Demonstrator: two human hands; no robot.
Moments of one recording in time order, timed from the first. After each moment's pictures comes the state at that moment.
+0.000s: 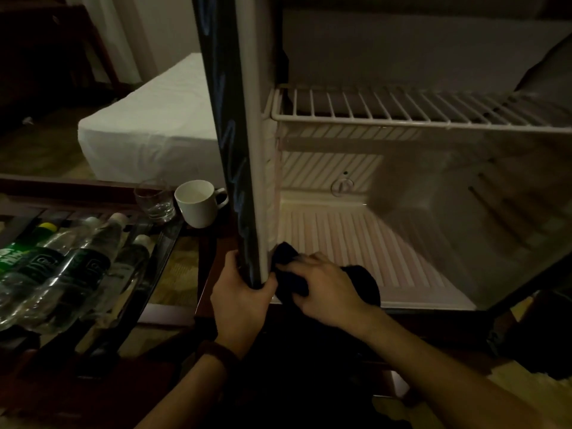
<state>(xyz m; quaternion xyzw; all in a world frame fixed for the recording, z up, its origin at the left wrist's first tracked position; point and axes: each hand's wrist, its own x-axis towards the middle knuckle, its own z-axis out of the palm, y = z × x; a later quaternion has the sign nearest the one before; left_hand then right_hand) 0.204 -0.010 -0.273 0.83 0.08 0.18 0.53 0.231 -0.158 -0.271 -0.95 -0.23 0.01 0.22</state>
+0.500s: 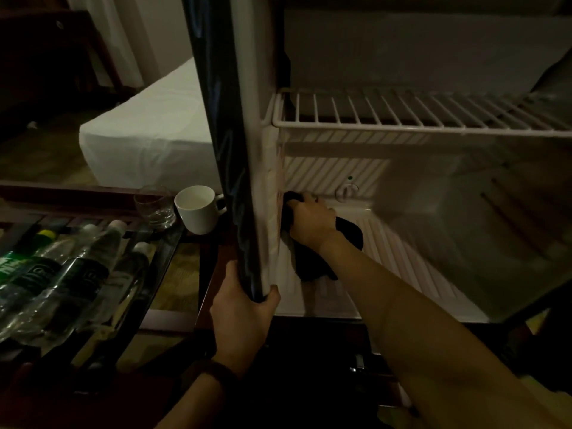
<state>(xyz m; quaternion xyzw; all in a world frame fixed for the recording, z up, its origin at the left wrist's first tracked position) 0.204 -0.012 -0.265 0.85 0.07 0.18 0.48 0.357 -0.137 -0.252 -0.99 -0.08 0.00 0.08</state>
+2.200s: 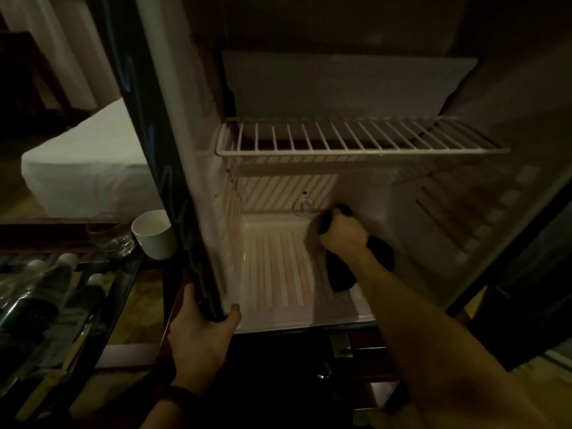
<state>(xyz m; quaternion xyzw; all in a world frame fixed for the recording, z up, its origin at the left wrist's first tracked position) 0.208 -0.012 -0.267 0.85 0.12 0.15 0.50 0.345 -0.249 -0.251 -0.97 0.15 -0.02 0.18</state>
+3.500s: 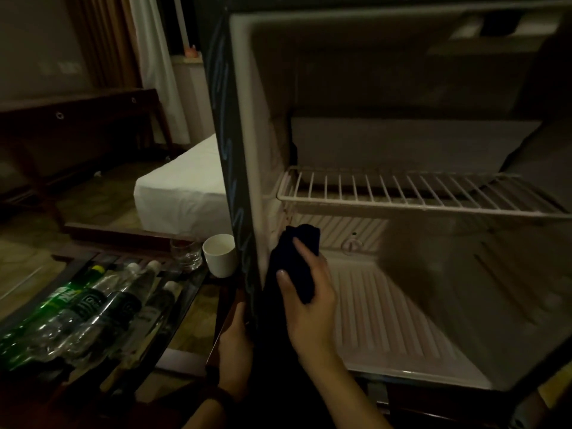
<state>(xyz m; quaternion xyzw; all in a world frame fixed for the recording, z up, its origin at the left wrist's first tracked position) 0.204 -0.002 -0.269 0.83 0.07 0.13 0.54 0.220 -0.109 -0.199 -0.64 -0.18 -0.27 0.69</state>
